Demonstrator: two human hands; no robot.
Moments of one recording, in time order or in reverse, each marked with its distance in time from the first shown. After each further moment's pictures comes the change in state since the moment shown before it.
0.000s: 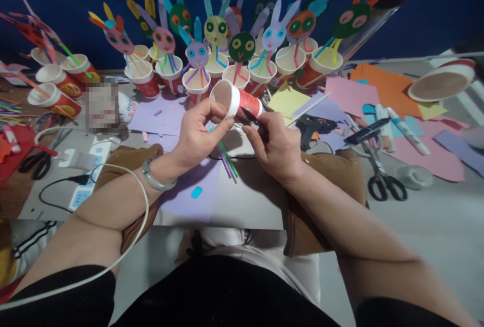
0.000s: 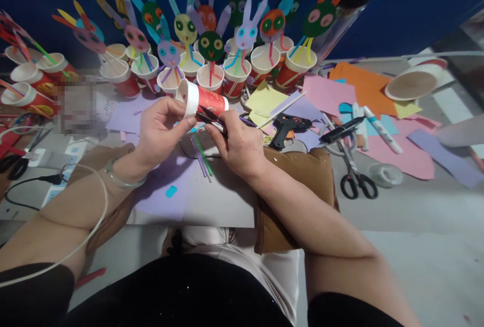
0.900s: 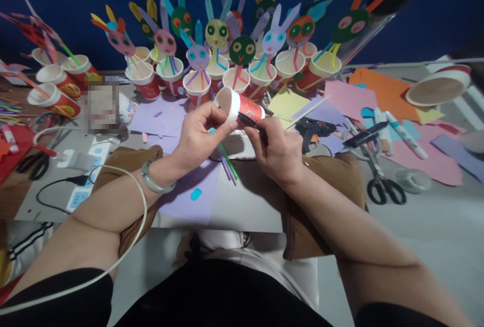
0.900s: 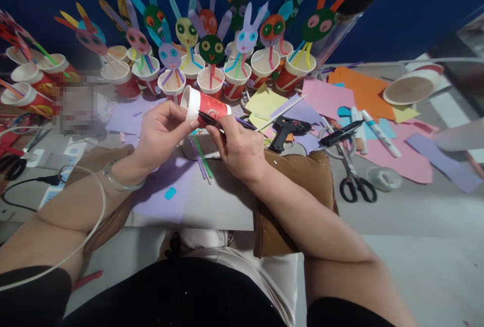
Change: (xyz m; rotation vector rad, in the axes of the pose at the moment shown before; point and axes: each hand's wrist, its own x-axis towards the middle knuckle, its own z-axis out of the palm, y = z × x) left_hand 0.000 0.006 0.003 -0.108 0.018 -0.143; right_hand 0.001 -0.003 -0.004 -0.133 0.008 -0.067
